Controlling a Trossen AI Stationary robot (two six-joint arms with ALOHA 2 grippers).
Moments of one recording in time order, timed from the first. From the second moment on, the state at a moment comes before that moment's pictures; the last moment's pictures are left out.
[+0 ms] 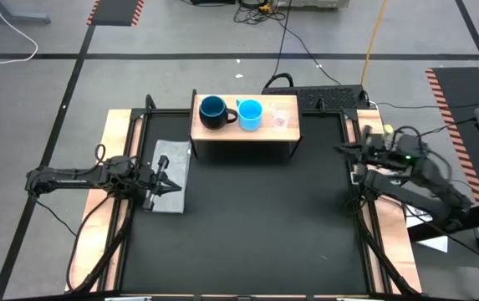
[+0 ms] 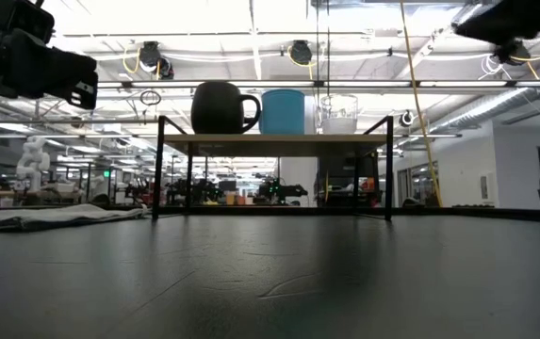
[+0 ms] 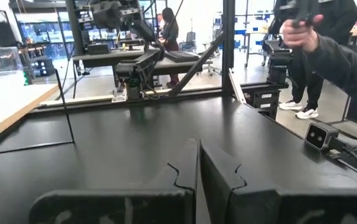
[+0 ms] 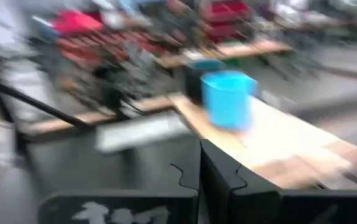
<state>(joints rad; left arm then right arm) 0.05 0.16 0.03 0.12 0.31 0.05 -0.47 0.11 0.52 -0.48 -0.20 0.11</state>
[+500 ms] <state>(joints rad) 0.05 0.16 0.03 0.05 0.19 0.04 -0.47 0.28 0.15 0.08 -0.39 0.12</state>
